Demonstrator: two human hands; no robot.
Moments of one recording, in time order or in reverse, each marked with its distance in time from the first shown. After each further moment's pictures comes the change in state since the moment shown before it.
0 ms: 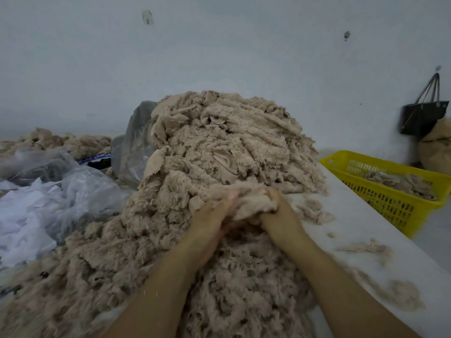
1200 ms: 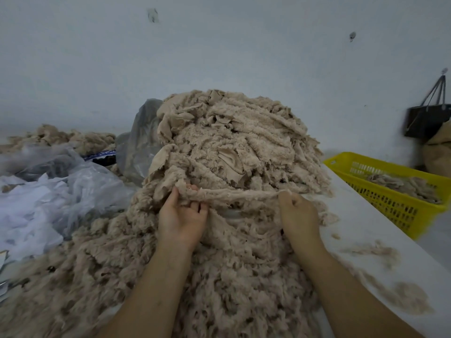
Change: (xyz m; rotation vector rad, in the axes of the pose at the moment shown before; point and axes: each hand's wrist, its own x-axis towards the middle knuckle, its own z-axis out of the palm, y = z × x) left_hand 0.012 0.013 -0.041 -1.006 0.439 -0.026; right_hand 0.001 0.011 -0.005 -0.128 0.336 0.164
